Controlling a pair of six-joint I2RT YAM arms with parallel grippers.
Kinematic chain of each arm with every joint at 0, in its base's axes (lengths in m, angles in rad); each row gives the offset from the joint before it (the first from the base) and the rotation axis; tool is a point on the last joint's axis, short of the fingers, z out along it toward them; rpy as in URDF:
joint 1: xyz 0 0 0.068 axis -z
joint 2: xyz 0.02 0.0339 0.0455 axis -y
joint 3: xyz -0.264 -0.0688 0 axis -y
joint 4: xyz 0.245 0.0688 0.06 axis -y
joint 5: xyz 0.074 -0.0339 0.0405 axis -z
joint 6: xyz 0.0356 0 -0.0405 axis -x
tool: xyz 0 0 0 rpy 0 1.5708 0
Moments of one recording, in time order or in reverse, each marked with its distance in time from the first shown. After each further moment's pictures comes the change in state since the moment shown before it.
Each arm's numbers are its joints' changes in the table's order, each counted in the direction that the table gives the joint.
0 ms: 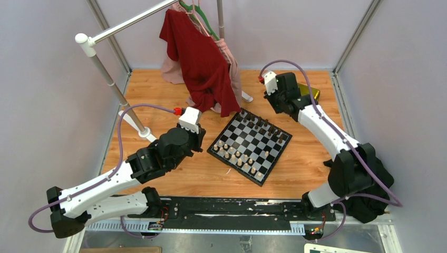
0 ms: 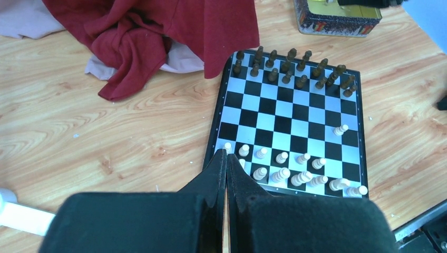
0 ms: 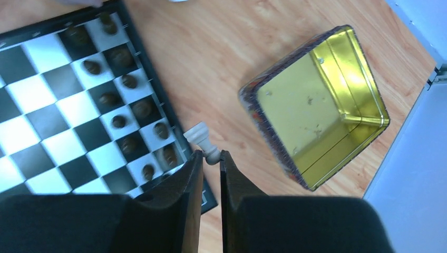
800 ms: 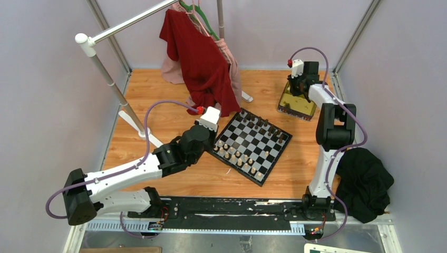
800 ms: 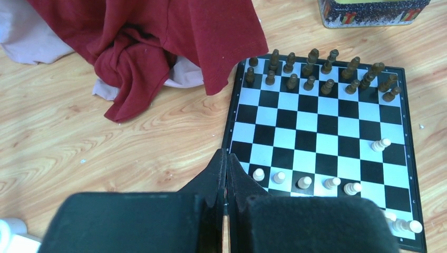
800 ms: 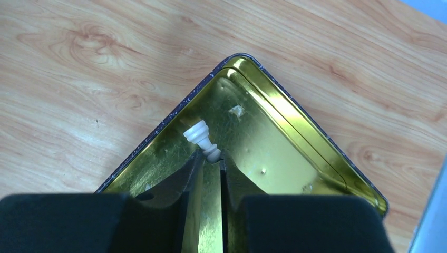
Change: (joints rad) left arm 0.000 -0.241 -0.039 0.274 -0.062 -0.140; right arm 0.365 -0.575 0.340 0.232 -0.294 0.000
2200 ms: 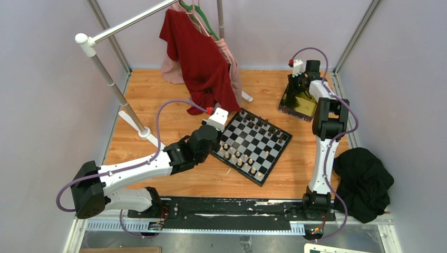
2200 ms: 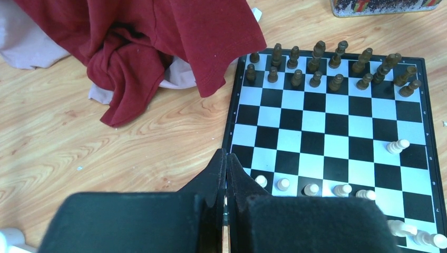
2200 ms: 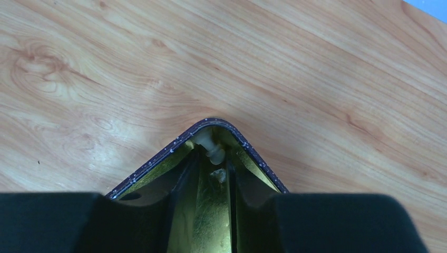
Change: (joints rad) left arm 0.000 -0.101 0.001 0.074 -0.008 -0.038; right arm 0.057 -0.270 0.302 -0.097 -0.145 0.043
